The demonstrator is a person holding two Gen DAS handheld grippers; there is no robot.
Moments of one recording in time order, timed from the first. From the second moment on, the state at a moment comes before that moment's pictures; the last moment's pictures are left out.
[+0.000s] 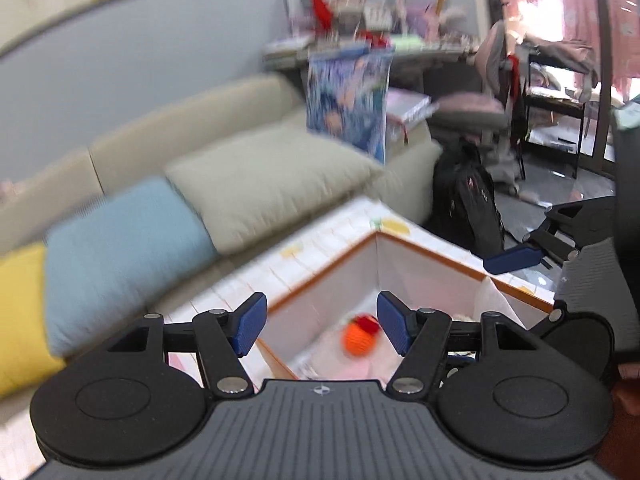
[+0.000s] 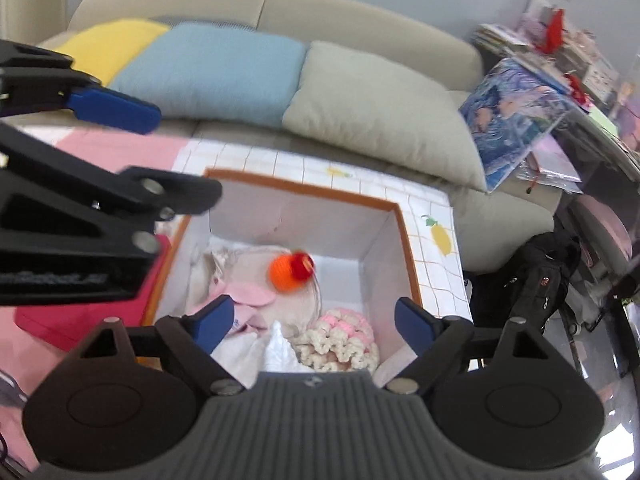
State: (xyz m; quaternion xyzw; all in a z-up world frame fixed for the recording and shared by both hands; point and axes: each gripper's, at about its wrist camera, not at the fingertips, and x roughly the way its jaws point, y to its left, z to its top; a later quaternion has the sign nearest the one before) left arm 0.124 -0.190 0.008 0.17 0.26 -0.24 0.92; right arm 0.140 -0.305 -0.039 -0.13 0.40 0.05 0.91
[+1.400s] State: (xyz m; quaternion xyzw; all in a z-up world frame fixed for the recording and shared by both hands) left arm 0.034 0.034 -0.032 0.04 0.42 -0.04 0.91; right arm 0.071 -0.129 -0.056 -0.09 0.43 0.19 0.88
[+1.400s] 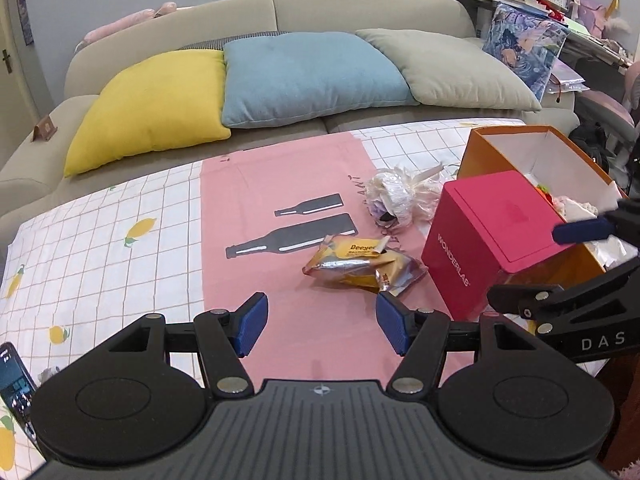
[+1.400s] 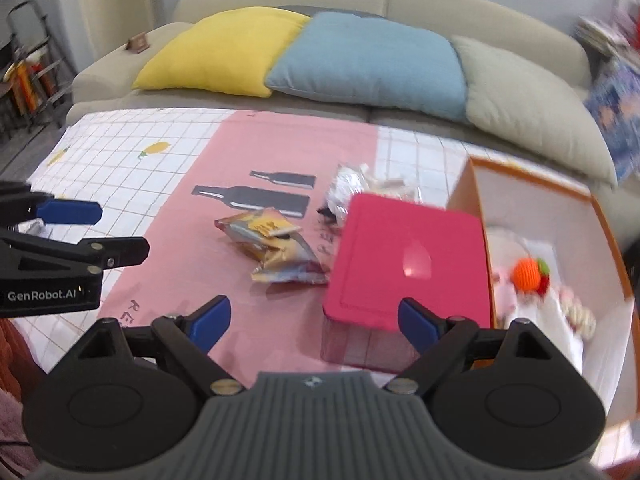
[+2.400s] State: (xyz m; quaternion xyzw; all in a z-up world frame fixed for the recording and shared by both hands) left arm 0.127 0.024 -0.107 0.18 0.45 -0.16 0.86; right arm 0.195 -0.089 -0.079 -0.27 0.42 0.32 0.80
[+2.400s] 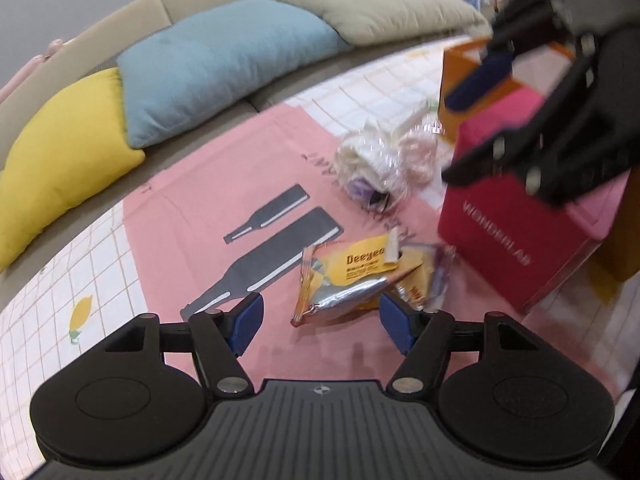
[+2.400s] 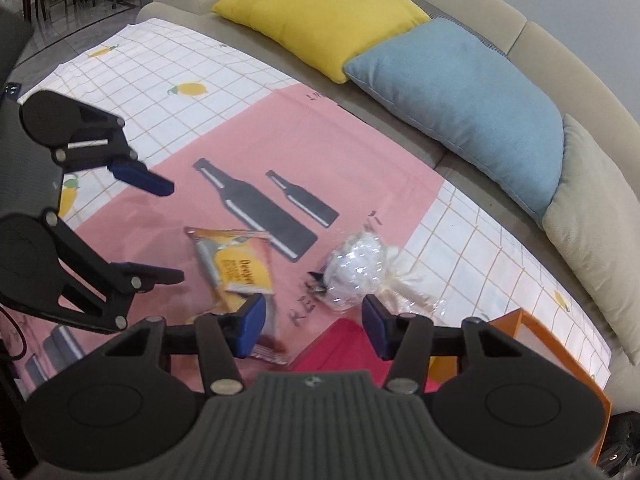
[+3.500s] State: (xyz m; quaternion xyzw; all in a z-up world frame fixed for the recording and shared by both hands) left arm 0.162 -0.018 -0.165 0.31 0.48 -0.21 0.79; right arm 0.297 -0.048 -0.167 -0.39 0.52 0.36 0.67
